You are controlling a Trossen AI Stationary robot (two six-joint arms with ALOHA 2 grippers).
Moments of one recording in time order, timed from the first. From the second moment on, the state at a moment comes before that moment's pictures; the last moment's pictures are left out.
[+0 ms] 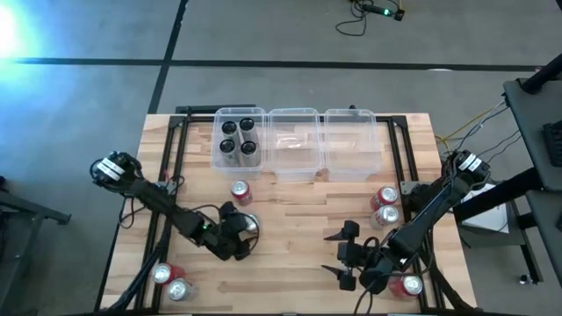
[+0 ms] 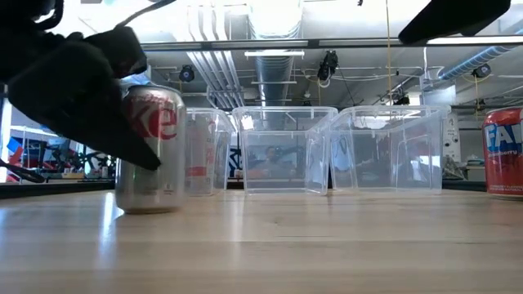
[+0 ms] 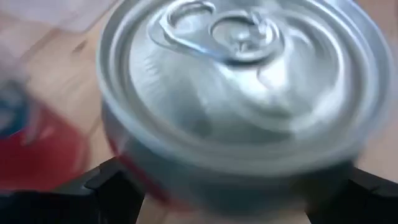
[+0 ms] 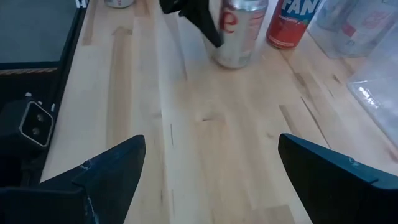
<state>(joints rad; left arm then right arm) -0.59 1.59 0.65 -0.01 -0.67 -0.78 0.79 1.59 1.01 -0.30 0.73 0.65</state>
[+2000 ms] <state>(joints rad) -0.49 1.90 1.00 0.21 -0.48 -0.48 0.53 1.88 0.91 0.44 0.52 0.27</state>
